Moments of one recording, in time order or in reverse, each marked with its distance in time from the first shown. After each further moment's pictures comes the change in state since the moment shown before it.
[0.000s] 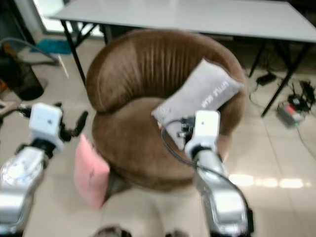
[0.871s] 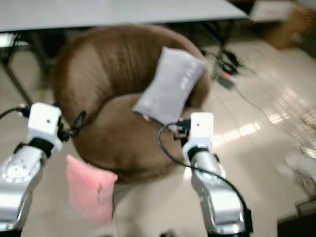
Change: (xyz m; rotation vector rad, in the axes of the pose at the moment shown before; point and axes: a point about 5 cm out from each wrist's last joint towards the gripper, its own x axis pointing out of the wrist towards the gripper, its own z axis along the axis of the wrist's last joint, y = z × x) left arm 0.002 0.009 -0.003 0.020 0.013 0.018; right arm 0.001 0.009 0.001 -0.037 -0.006 0.052
